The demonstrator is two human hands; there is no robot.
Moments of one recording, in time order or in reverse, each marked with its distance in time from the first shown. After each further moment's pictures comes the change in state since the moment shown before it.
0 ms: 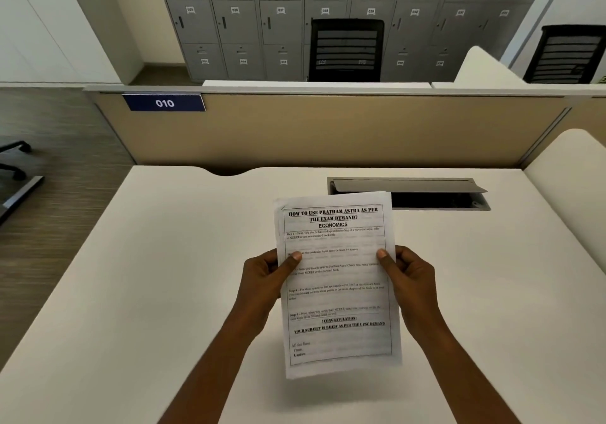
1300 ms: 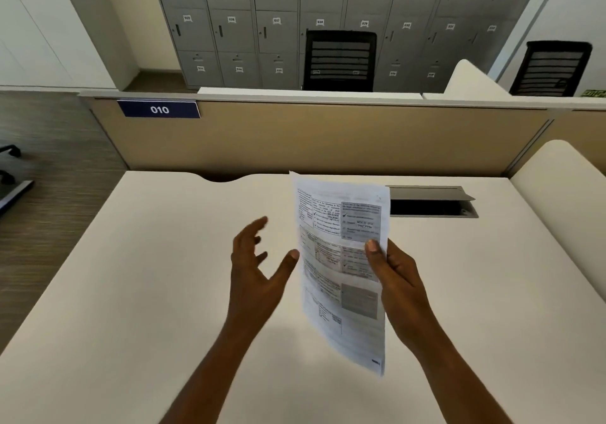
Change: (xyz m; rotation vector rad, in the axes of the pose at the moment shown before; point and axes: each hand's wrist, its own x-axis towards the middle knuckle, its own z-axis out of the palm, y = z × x) left_hand -0.006 0.005 0.011 0.306 0.226 0.523; right_hand -0.042 -0.081 0.023 -0.072 -0.273 -0.103
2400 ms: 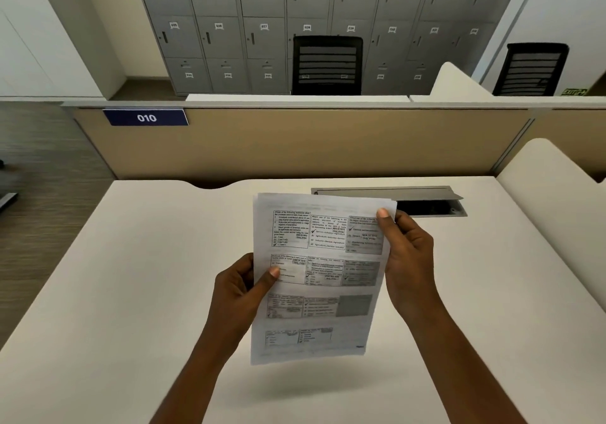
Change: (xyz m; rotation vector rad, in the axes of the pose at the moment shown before) left_hand -0.004 0.003 -0.021 -0.281 -0.236 -0.264; right_hand 0.038 -0.002 -0.017 0.213 0.310 -0.049
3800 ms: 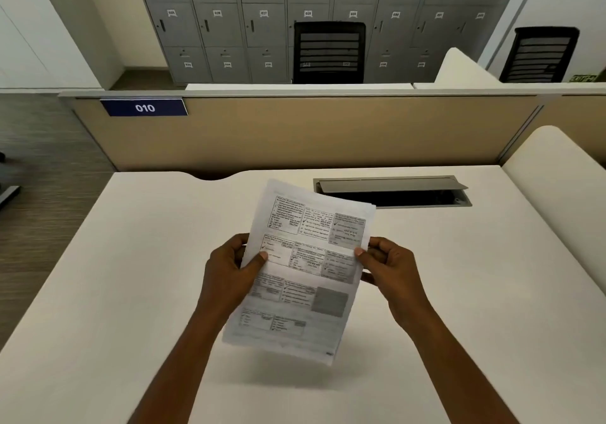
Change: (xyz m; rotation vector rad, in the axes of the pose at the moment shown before) left_hand 0.035 -0.015 -0.026 0.407 0.102 0.000; right_hand -0.004 0.062 -0.021 -0.195 -0.124 0.229
